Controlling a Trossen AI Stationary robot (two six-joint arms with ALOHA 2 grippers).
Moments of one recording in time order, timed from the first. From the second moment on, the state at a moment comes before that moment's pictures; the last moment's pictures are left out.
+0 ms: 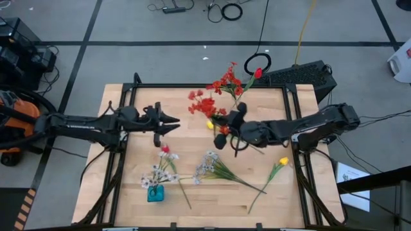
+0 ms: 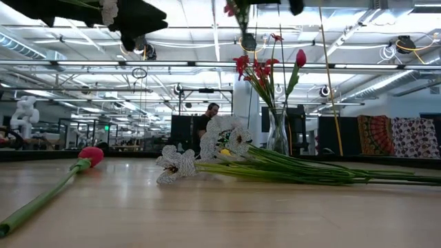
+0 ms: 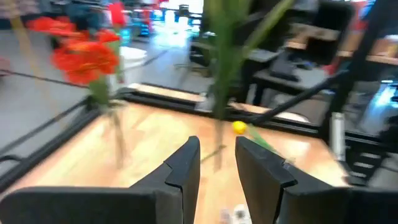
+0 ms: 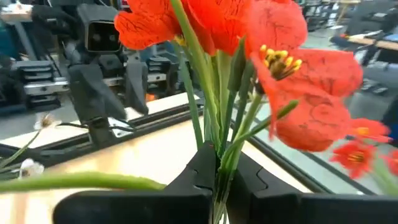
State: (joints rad) left arm 0.07 0.81 0.51 0.22 -0.01 -0.14; right arm 0.21 1.43 1.17 -0.01 0.78 0.23
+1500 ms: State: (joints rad) left arm 0.11 0.38 0.26 0.04 -0.03 -0.17; right arm 0.15 0.78 0.54 0.06 0.84 0.37
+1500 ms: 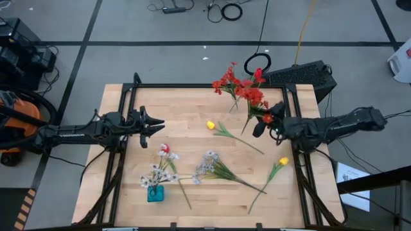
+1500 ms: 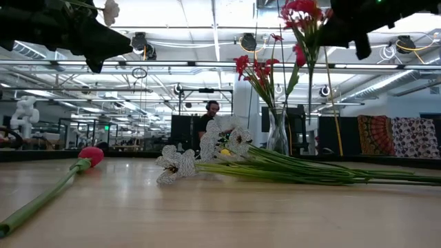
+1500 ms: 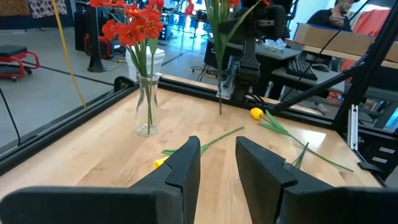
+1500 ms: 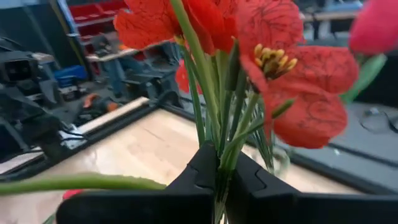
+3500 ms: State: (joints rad) left arm 0.11 0.38 0.26 0.01 -0.03 -0.18; right arm -0.37 1.19 0.51 0.68 0.42 0.06
